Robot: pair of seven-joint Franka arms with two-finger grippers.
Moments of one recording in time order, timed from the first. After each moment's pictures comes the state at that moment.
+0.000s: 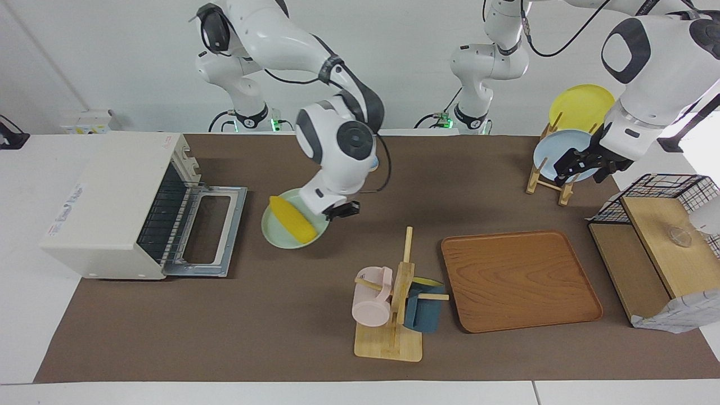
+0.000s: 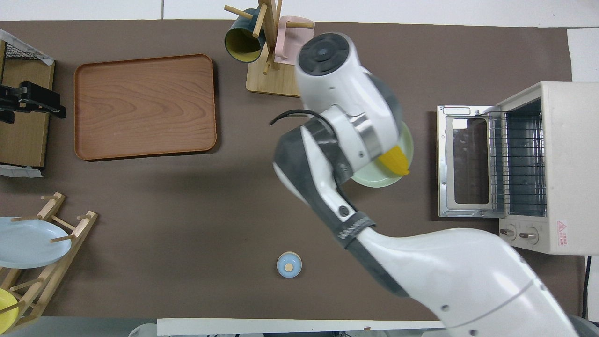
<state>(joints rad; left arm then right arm) -0.18 0.08 0.13 -1.57 -0.02 1.62 -0.04 0.62 0.67 0.01 -1.19 -0.07 1.63 0.81</state>
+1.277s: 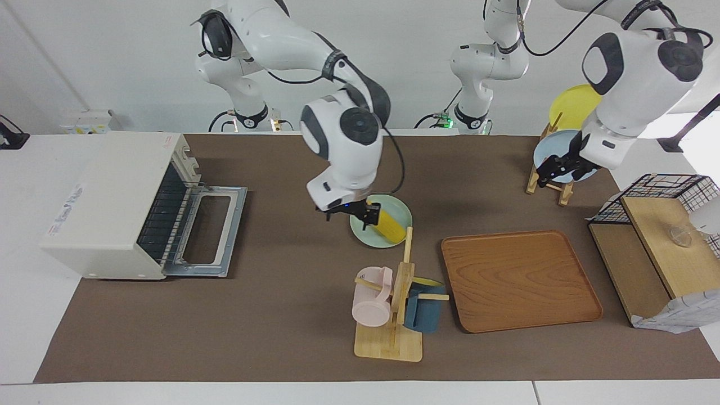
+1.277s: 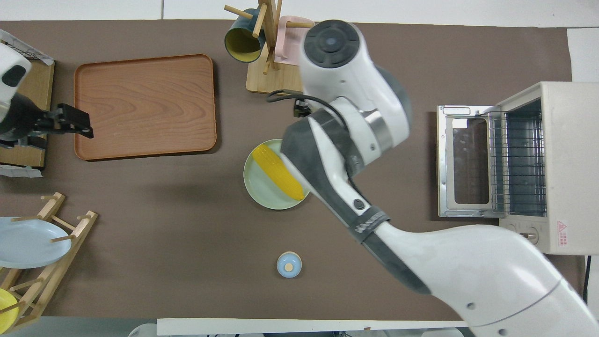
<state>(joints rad) -0.28 -0.04 0.12 -1.89 -0.03 1.78 -0.39 0.38 0.43 0.05 -1.51 -0.06 1.87 0.67</state>
